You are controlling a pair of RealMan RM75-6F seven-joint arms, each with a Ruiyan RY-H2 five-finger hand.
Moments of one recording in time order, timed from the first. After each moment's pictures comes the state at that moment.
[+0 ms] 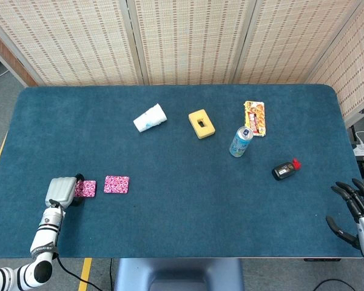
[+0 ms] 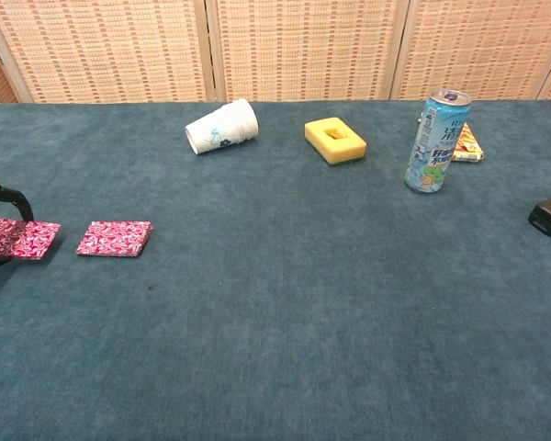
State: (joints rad) left arm -0.61 -1.40 -0.02 -1.53 0.75 1.13 0.51; right arm -0.02 -1.15 0.05 -1.41 -1.73 1.82 0.18
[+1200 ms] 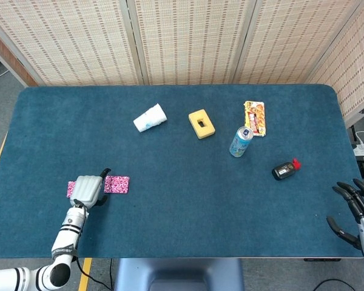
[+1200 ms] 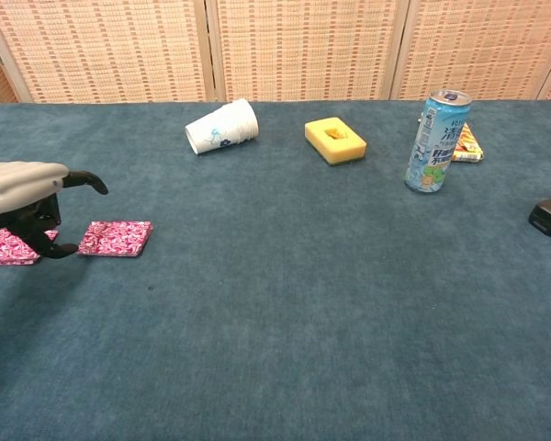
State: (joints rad) left arm -0.65 -1.47 -0.11 -1.69 0.77 1.17 0.69; right arm -0.02 -1.15 0.05 -1.41 -1.73 1.82 0.19
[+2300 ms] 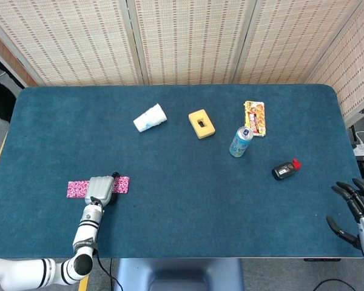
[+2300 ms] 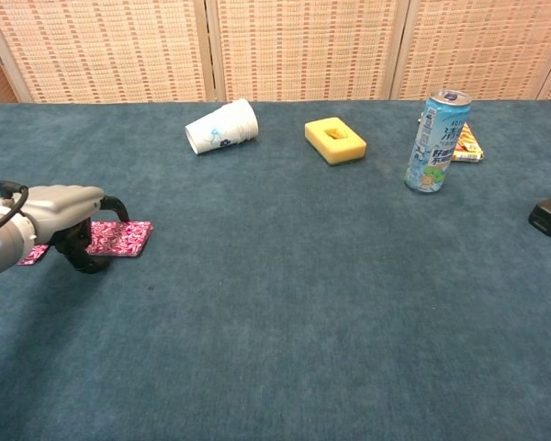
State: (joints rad) left arm -0.73 -1.63 -0.16 -1.58 0.56 1.19 0.82; right arm -0.02 -1.15 0.04 -1.41 -1.73 1.81 0.19
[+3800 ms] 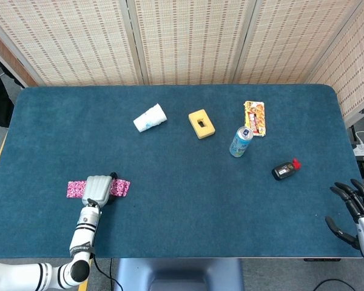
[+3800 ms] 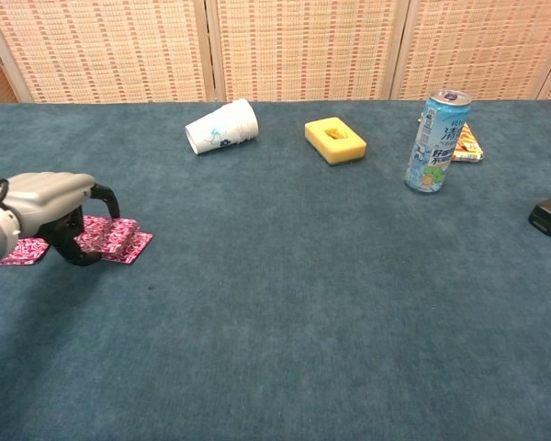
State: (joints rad) left arm -0.69 -1.61 -0.13 -1.62 0.67 1.27 0.79; right arm -0.02 -1.15 0.04 -1.41 -1.73 1.81 0.19
